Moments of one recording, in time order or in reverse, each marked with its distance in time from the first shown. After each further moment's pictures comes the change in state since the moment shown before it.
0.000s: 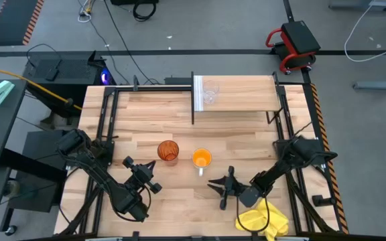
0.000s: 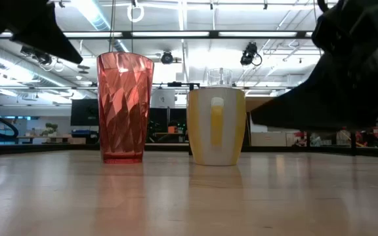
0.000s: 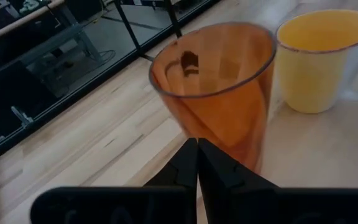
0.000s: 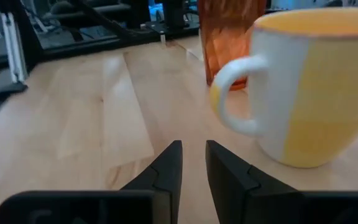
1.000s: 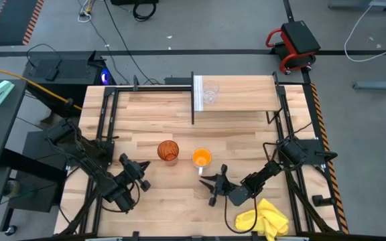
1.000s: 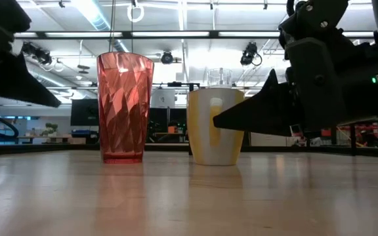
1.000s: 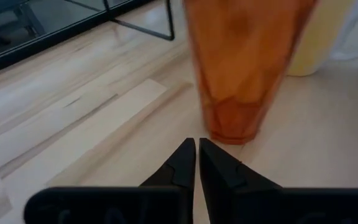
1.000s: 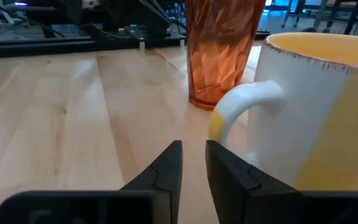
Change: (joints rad) left arm -0.080 -0.189 -0.451 0.546 -0.002 0.076; right arm -0.075 0.079 0.114 0.014 0.037 -0.147
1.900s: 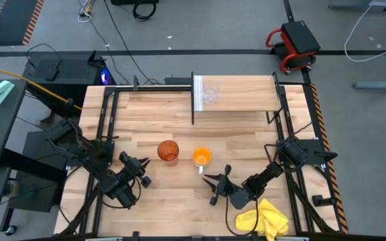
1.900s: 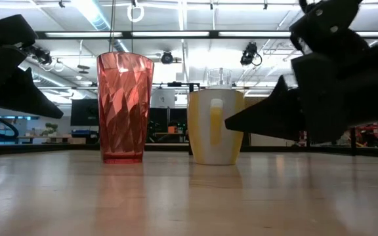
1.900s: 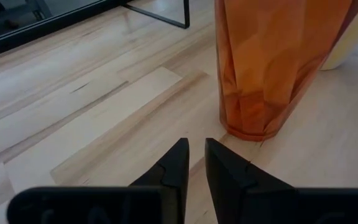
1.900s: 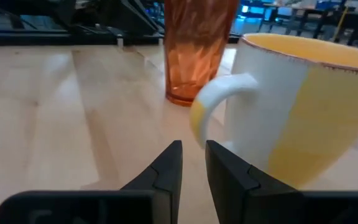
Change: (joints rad) left arm 0.033 0.002 -0.046 0.051 0.028 -0.029; right arm 0.018 -0.003 0.000 -0.065 0.119 0.011
